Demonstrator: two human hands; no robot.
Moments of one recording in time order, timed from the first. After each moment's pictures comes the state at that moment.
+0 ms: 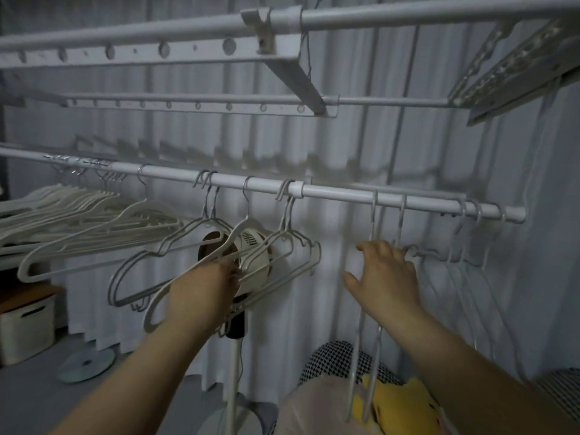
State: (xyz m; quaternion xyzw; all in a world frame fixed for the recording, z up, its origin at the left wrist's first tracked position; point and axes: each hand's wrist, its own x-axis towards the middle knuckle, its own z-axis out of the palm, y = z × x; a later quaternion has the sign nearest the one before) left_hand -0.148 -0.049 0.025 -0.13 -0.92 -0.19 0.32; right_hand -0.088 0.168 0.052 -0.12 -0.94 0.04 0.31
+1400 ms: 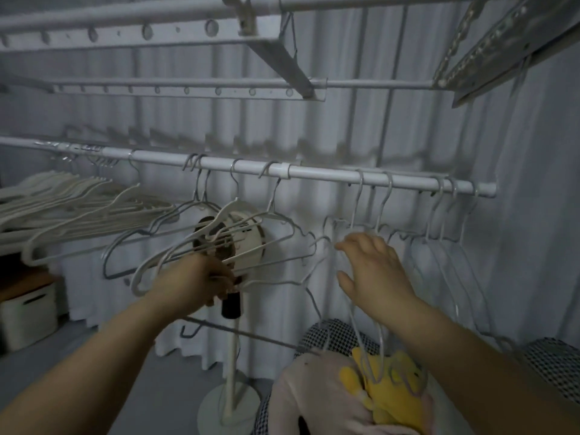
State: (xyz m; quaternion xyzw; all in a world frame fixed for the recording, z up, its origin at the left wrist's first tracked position) left_hand -0.132 -0.072 0.024 -0.26 -0.92 -0.28 0.10; right_hand -0.050 0.173 0.036 0.01 -0.95 -0.01 0.30
